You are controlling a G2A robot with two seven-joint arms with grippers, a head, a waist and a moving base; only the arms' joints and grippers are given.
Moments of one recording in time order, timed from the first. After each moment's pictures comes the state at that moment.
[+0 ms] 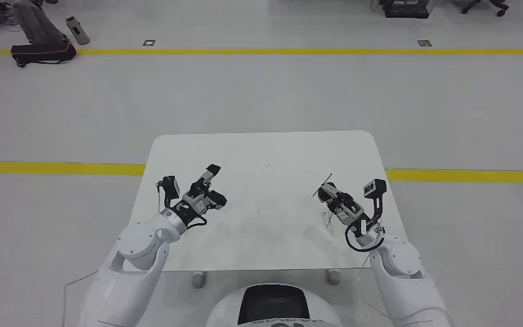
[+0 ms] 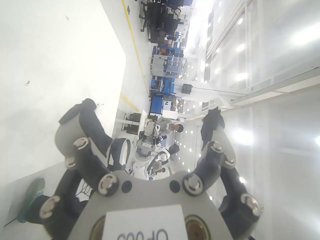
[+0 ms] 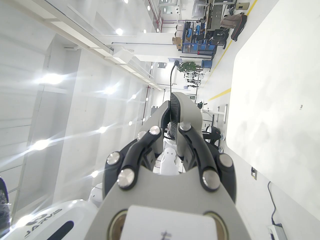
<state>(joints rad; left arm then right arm) 1.69 -1.14 -1.42 -1.80 -0.42 0.15 -0.44 -1.72 -1.33 1.50 -1.55 0.38 -0.34 0.71</state>
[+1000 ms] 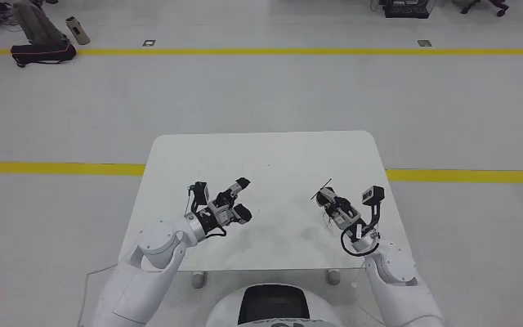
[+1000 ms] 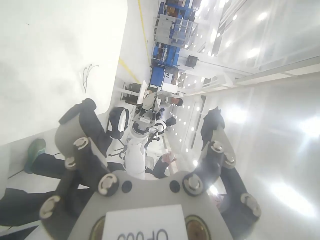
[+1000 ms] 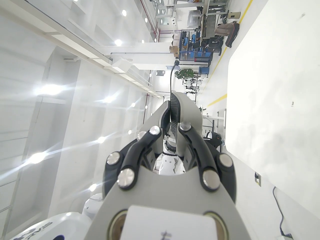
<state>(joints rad) 1.63 -1.15 -1.29 -1.75 -0.46 0.20 -0.58 -1.76 -1.35 1.49 -1.56 0.35 -0.34 0.63</state>
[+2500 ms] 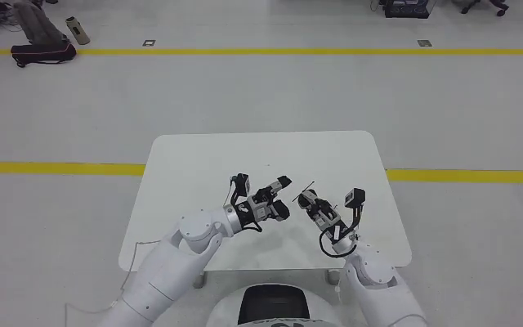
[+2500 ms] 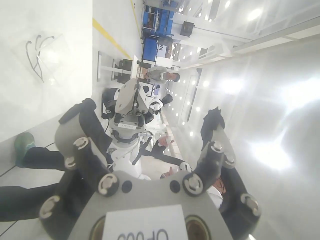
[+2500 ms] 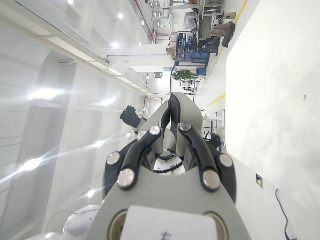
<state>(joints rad) 1.38 -1.21 -0.97 -1.57 -0.53 0.06 -0.57 -1.75 -1.37 1.35 -1.57 0.28 -0.34 0.47</state>
